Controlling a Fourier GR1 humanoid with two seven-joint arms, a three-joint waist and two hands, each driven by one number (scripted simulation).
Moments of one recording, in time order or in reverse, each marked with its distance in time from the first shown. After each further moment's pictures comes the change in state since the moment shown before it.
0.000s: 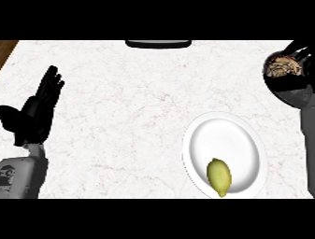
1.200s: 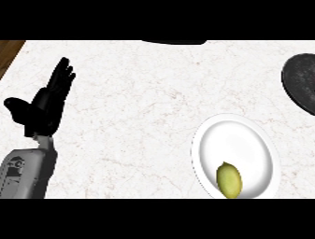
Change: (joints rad) left arm -0.062 -0.022 -0.032 0.009 0.002 -0.017 0.006; right arm -0.186 -0.391 -0.289 0.984 -0.045 -0.312 -0.480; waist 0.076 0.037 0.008
